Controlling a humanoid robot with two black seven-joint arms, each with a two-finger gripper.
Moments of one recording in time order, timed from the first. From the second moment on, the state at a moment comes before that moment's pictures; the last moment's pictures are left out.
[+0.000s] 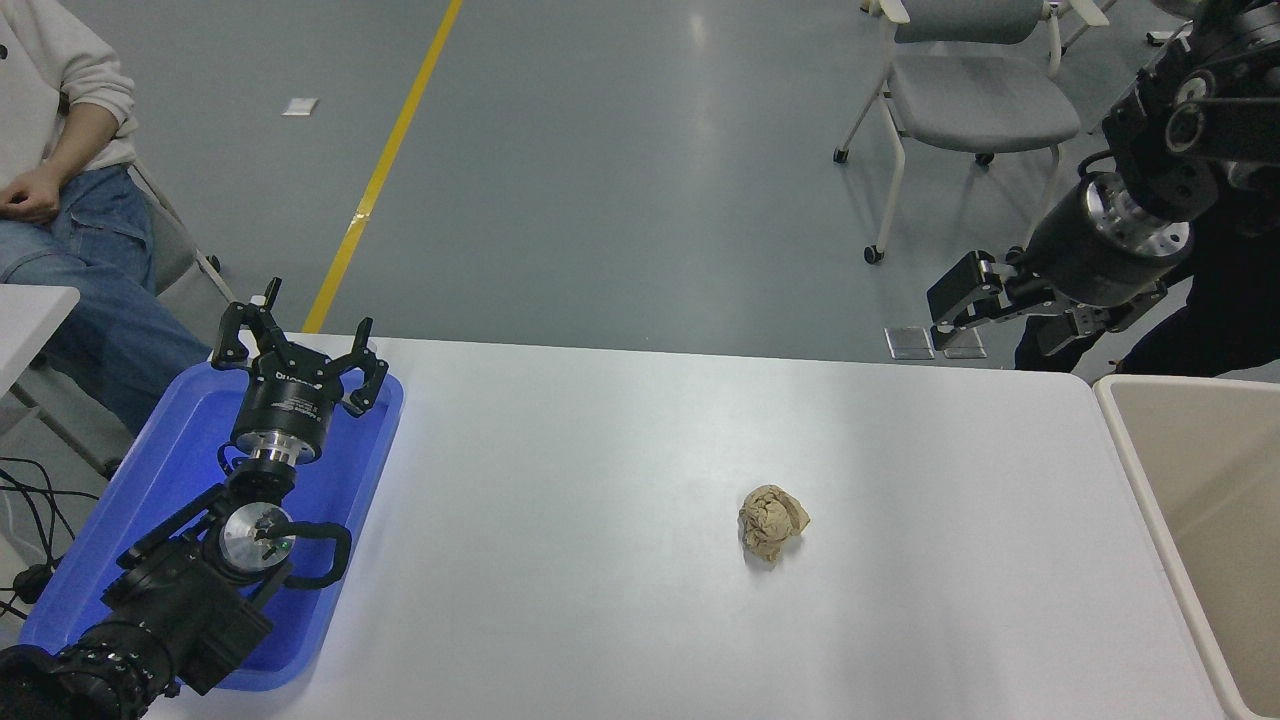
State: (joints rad) left arm -0.62 0.18 -0.87 -0.41 -0.09 -0.58 -0.50; right arm 2.07 -0.42 -1.18 1.16 -0.30 0.79 0.02
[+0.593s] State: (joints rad) left arm -0.62 0.18 -0.87 -0.41 -0.09 -0.58 -0.50; right arm 2.06 -0.41 -1.18 1.16 -0.30 0.79 0.02
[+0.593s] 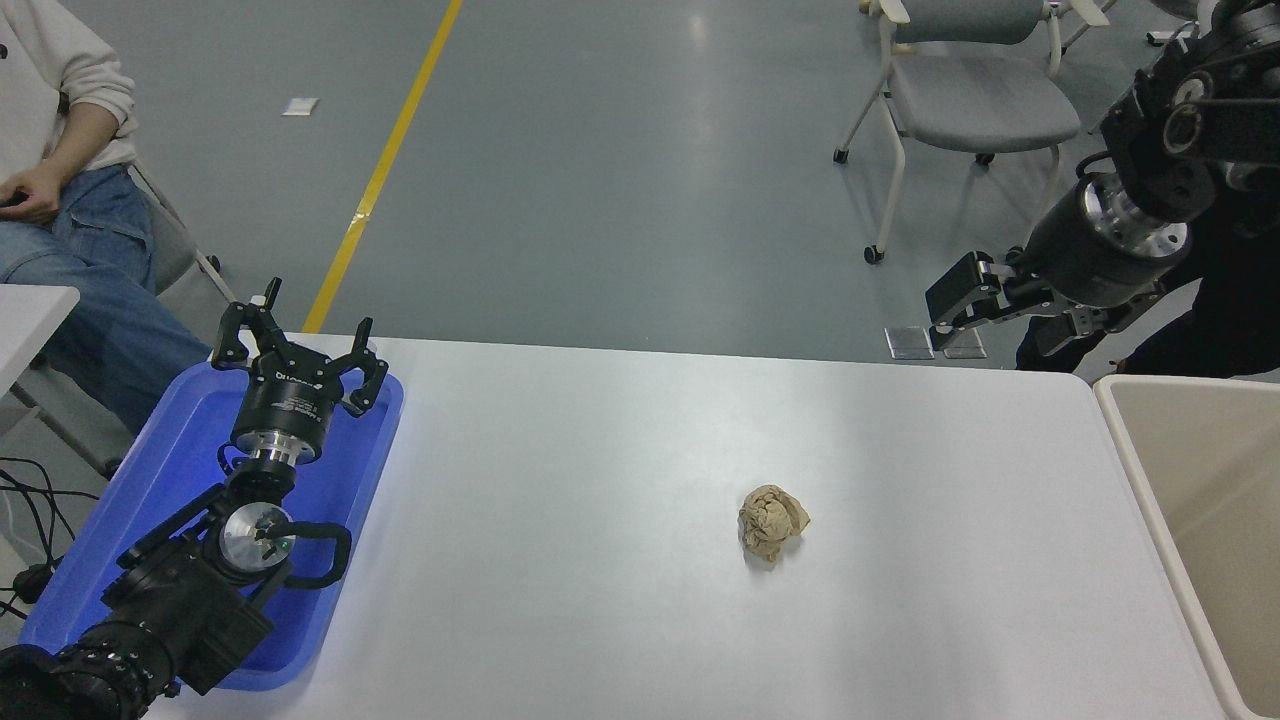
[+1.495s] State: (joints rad) left arm -0.62 0.18 -0.87 -0.41 -0.09 -0.58 -0.50; right arm 2.04 -0.37 -1.14 1.08 -0.28 0.79 0.03
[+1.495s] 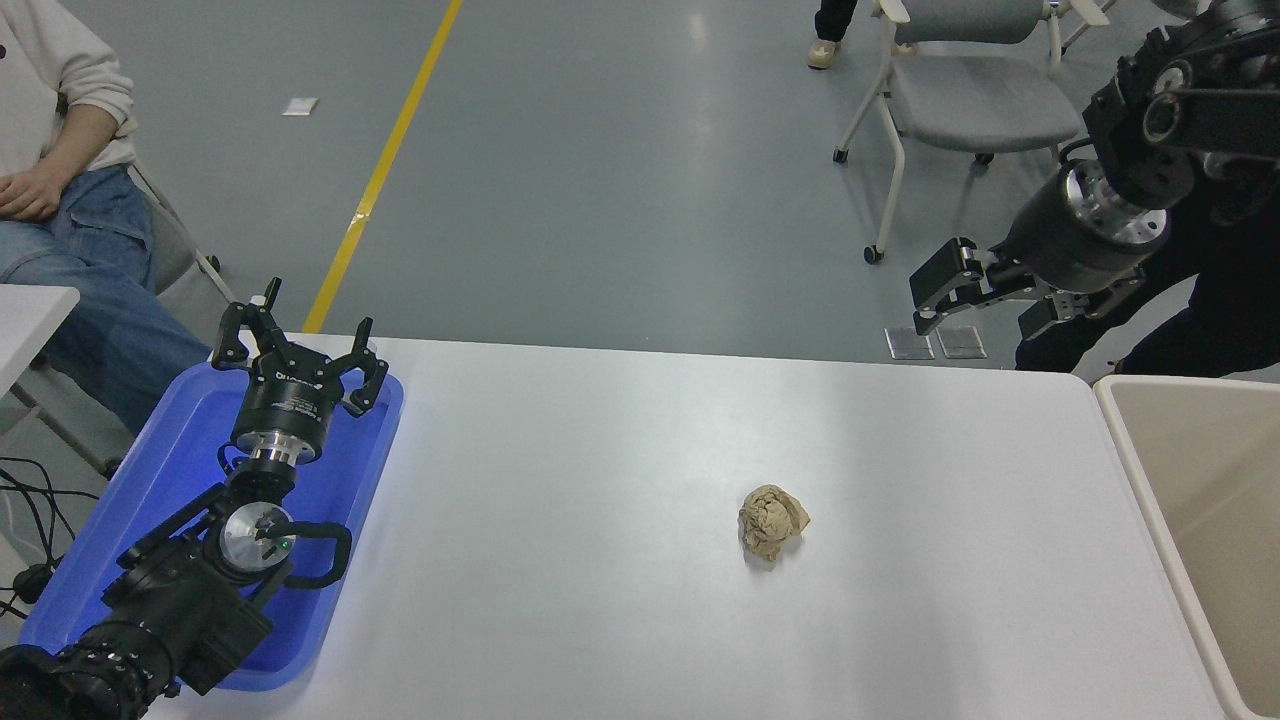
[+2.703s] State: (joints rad) left arm -0.62 0.18 -0.87 -0.41 -0.09 -0.58 -0.50; right arm 1.94 -0.10 -1.01 0.95 -0.28 0.74 0.03
